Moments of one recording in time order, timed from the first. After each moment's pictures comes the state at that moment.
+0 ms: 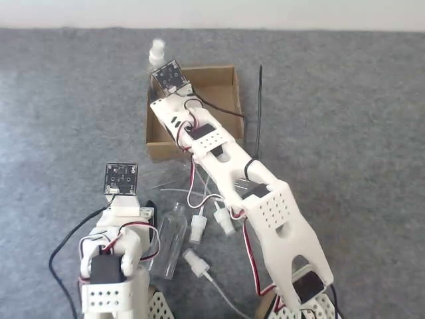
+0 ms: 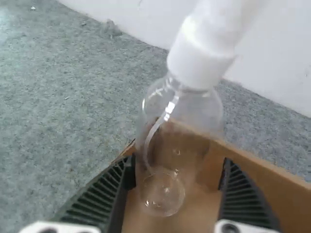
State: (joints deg) left arm -8.5 -103.5 97.2 72.0 1.6; right arm -37.1 53.1 -24.4 -0.1 4.4
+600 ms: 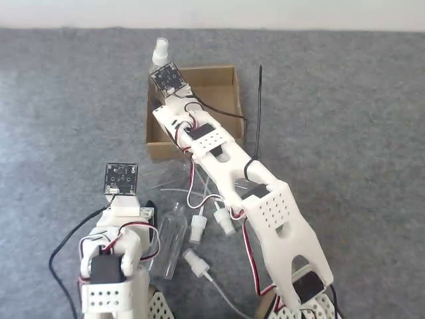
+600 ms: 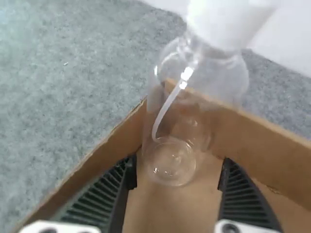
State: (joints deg) left arm -8.5 -103.5 97.2 72.0 1.6; right arm -37.3 53.2 -24.4 8.5 4.4
